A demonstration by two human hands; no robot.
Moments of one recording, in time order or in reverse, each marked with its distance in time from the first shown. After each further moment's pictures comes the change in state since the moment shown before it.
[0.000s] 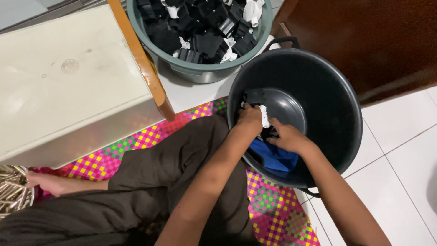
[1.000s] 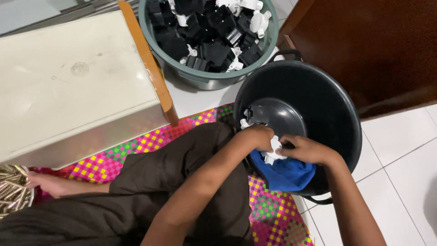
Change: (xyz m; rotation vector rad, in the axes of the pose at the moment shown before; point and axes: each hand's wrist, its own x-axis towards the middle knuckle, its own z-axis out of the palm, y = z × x) left_hand -0.019 -0.003 -0.018 0.154 -0.217 0.469; right_hand -0.052 -0.037 -0.050 0.196 -0.090 0.008
